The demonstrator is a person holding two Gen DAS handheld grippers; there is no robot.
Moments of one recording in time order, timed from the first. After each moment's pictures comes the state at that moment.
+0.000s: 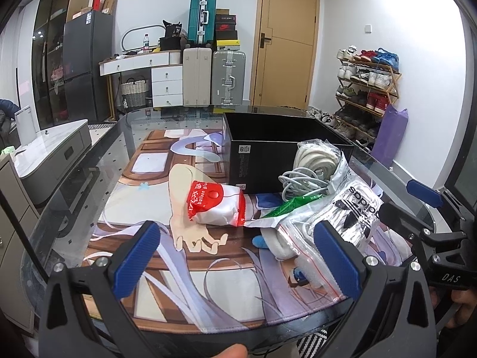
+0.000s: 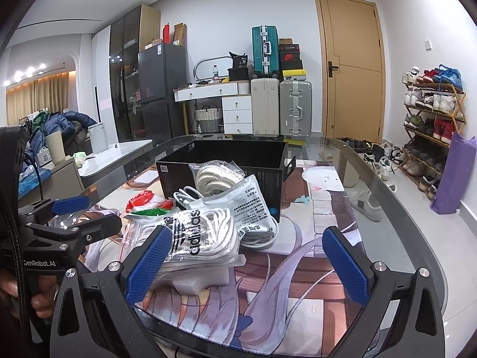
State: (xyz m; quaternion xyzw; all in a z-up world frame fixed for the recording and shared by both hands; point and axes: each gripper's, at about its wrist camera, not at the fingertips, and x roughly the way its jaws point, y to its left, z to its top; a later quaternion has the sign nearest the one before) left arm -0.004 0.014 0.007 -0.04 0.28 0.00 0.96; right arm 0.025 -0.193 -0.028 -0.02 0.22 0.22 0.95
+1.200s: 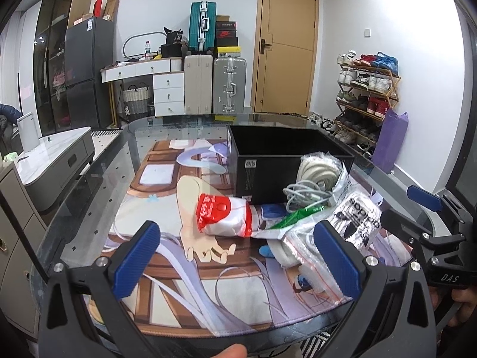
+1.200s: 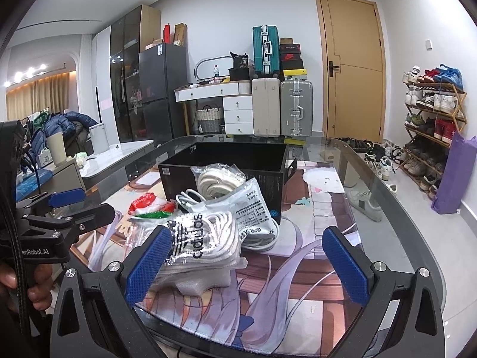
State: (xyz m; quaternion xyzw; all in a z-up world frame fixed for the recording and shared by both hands) left arm -0.007 0.019 0.019 -0.04 0.27 0.00 0.96; right arm 0.023 -0.195 -0.020 -0.02 0.22 0.22 0.95
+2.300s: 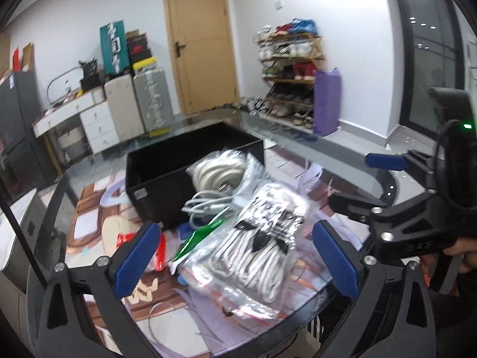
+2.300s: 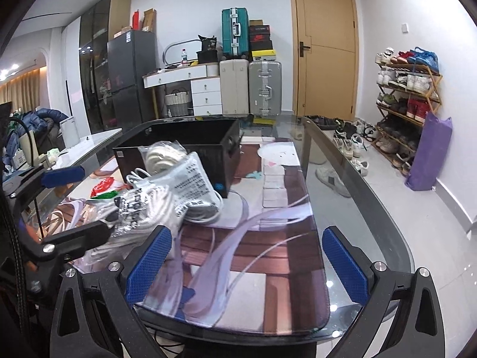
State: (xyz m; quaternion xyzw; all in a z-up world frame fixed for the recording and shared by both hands) left arm 0.006 -0.056 0.027 0.10 0.26 -0.17 0.94; right arm 0.027 -0.233 -0.032 -0.02 0.27 0.14 0.95
